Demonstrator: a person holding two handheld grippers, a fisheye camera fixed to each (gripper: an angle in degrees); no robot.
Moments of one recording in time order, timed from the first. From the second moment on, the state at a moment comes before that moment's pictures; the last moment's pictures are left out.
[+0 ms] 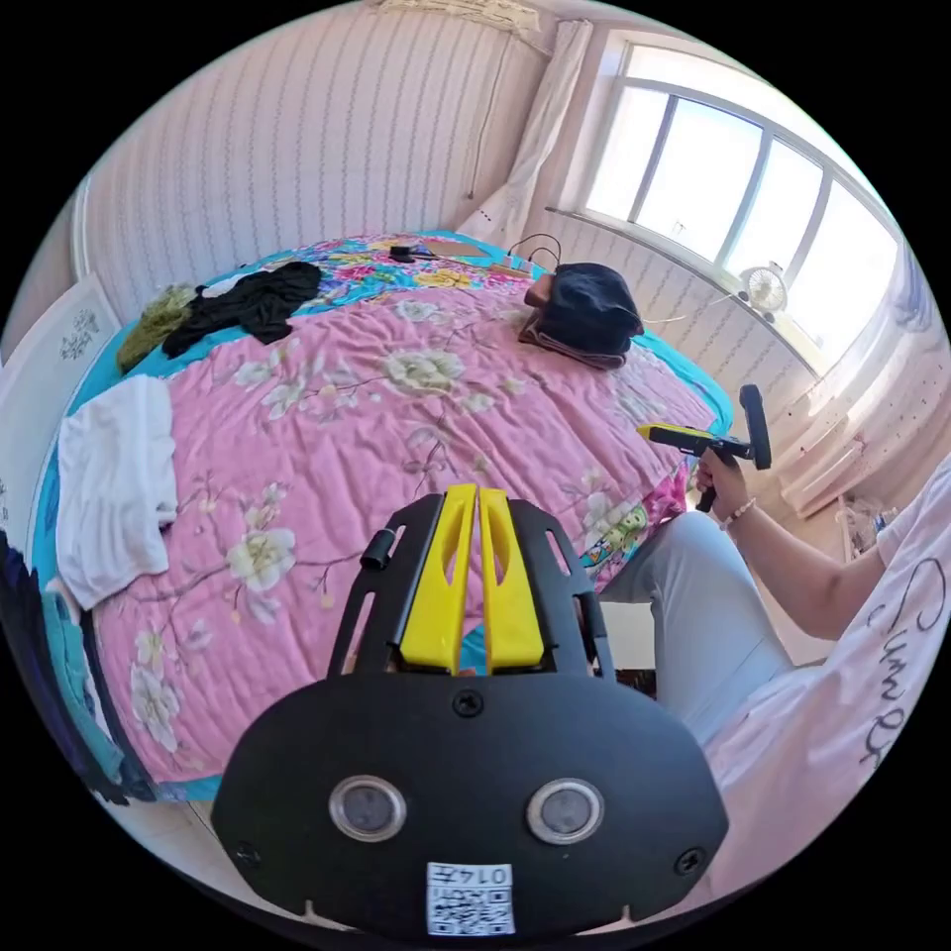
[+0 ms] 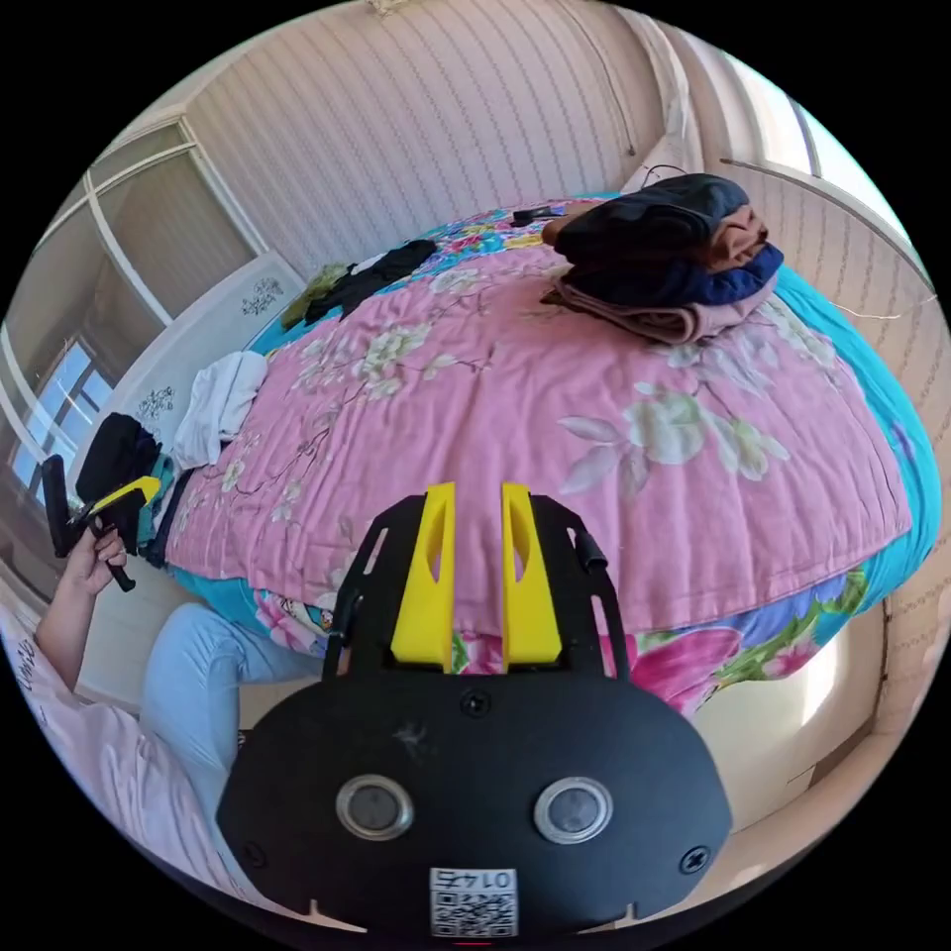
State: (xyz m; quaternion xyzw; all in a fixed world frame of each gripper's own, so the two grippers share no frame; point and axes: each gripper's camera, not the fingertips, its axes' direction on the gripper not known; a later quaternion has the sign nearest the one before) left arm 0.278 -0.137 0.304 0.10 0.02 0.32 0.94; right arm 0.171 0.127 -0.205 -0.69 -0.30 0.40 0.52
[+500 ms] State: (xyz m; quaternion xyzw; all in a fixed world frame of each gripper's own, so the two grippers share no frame) left arm 0.579 -0.294 0.481 0.09 0.01 0.49 0.87; right arm 0.306 0.213 -0.174 -0.55 -0.15 0.46 0.68
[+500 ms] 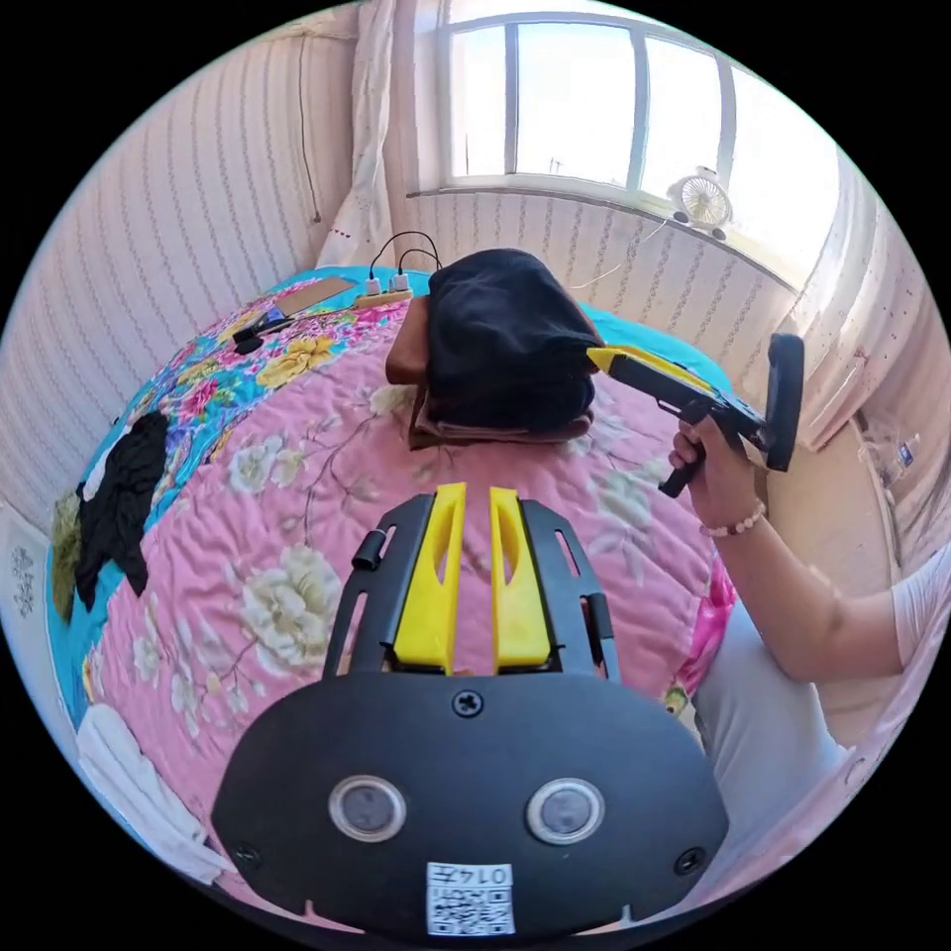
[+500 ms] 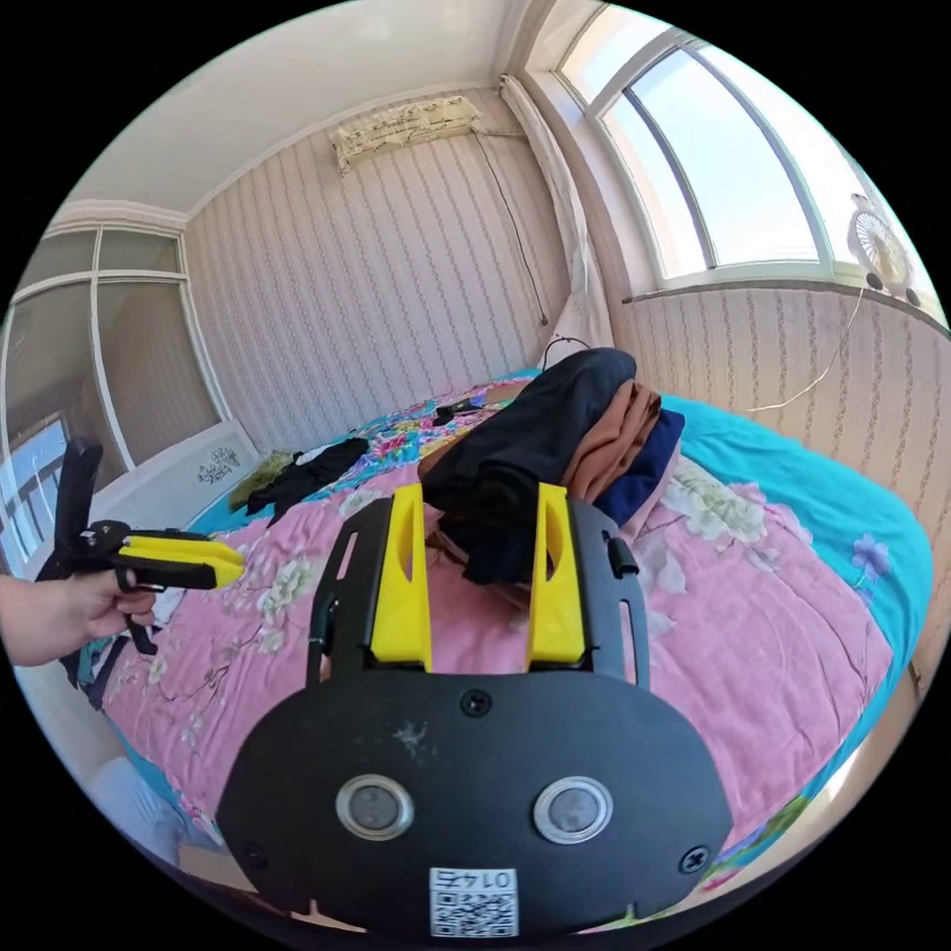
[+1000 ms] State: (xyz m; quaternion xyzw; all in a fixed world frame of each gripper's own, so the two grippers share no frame) left arm 0.665 -0.388 0.582 0.08 0.08 0.40 0.91; right arm 0.335 0.216 -0.224 -0.53 -0.13 0.46 0.70
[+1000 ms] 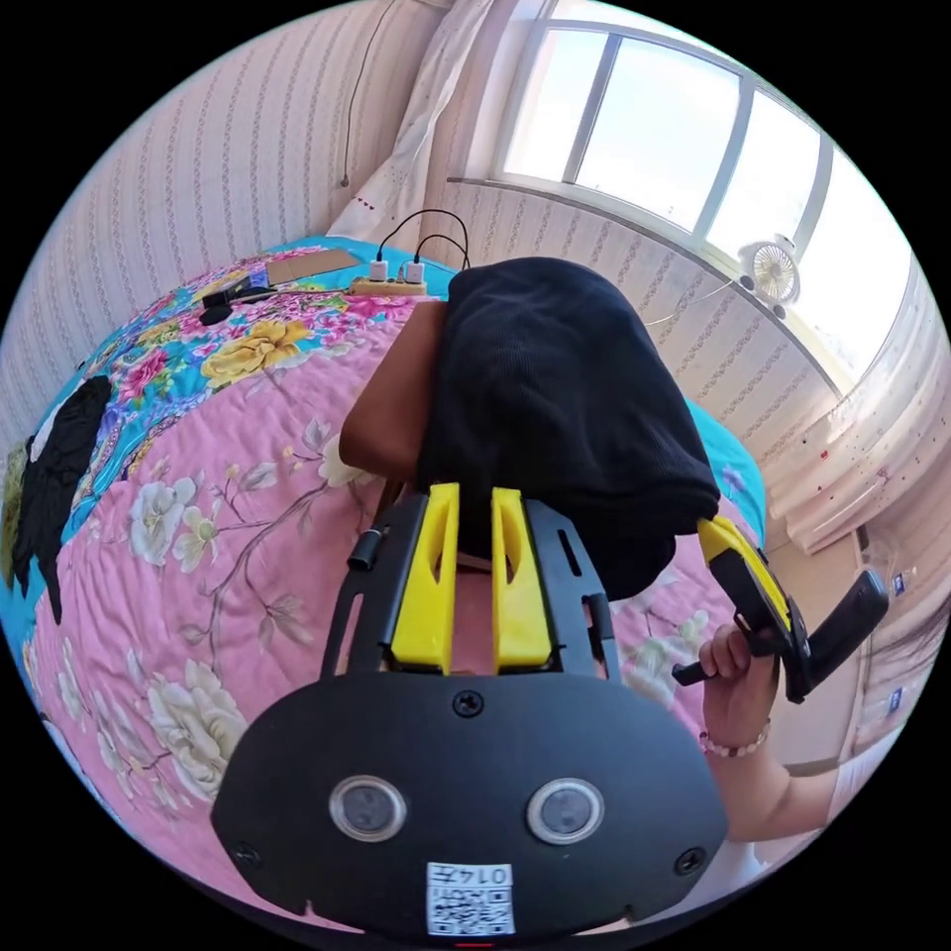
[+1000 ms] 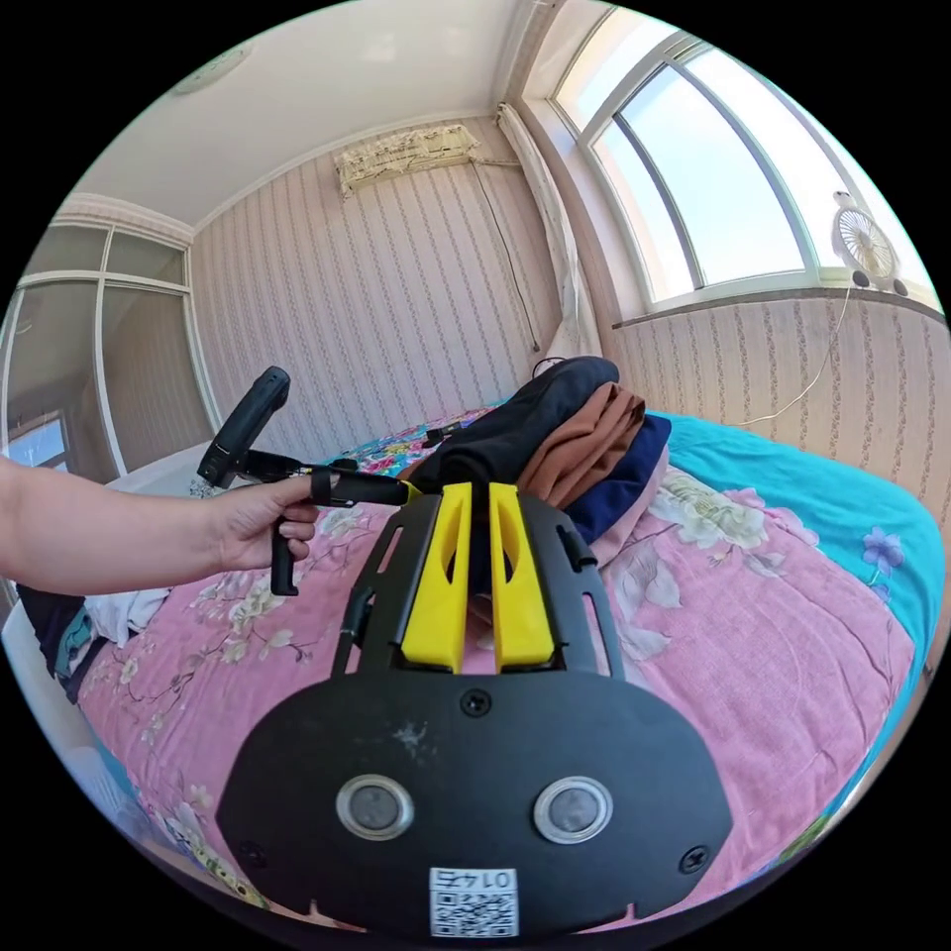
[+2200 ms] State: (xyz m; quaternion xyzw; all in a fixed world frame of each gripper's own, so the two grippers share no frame) left arm 0.285 -0.063 0.234 0.21 0.17 0.26 0.93; right arm 0.210 -0.161 -0.263 -0.51 -0.56 0.40 0.52
